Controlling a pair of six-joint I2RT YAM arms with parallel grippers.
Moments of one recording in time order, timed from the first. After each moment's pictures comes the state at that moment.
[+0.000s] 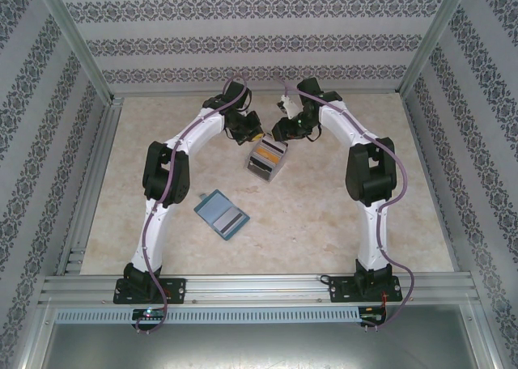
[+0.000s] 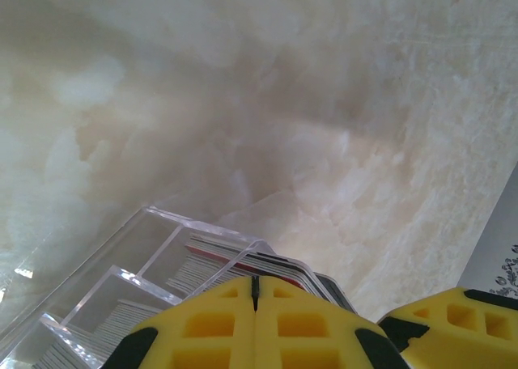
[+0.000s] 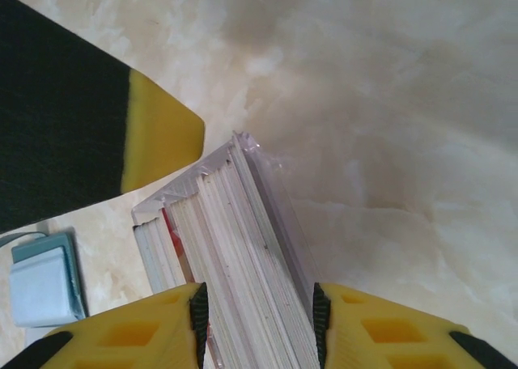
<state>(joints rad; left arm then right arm) -0.39 2.36 2.12 -0.79 0.40 -0.94 0.27 2.20 1.93 -0.92 -0.54 -0.03</state>
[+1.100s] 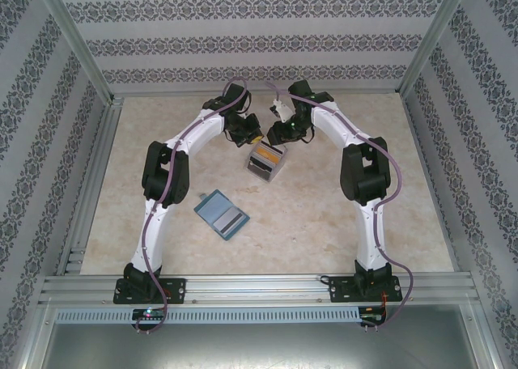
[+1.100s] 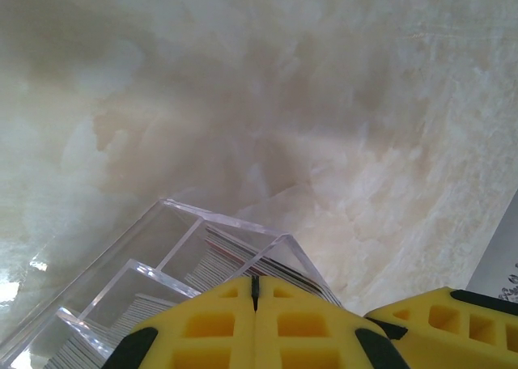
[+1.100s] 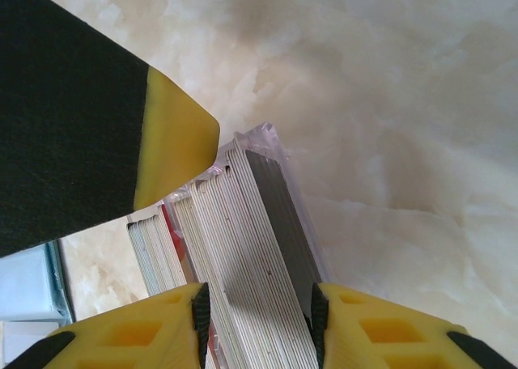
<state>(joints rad) -0.39 2.35 2.09 -0.79 0.40 -0.93 0.31 2.24 1.97 -0.96 -0.50 -0.05</state>
